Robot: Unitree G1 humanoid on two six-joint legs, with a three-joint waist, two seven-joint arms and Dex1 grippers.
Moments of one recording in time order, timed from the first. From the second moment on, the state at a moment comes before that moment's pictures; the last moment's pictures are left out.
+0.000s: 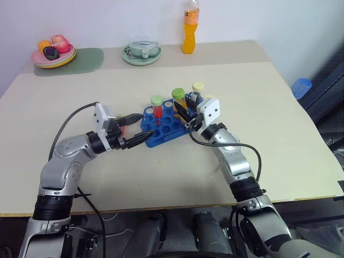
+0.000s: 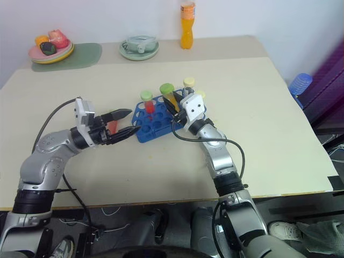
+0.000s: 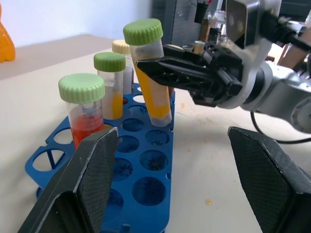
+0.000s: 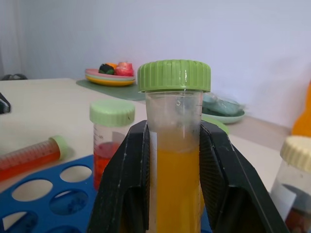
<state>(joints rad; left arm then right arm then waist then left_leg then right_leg) -0.30 0.55 0.10 -0.13 -0.58 0.37 -0.96 -0.52 -0.12 0.13 0.32 0.14 -0.23 0.46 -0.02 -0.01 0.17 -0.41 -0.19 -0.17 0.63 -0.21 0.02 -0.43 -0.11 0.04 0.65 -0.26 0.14</state>
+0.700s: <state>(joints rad) -0.28 0.56 0.11 -0.14 -0.61 0.37 -0.96 -0.51 -0.04 0.07 0.55 0.13 -0.51 0.45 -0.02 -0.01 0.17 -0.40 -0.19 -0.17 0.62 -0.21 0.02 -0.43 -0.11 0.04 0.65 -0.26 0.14</state>
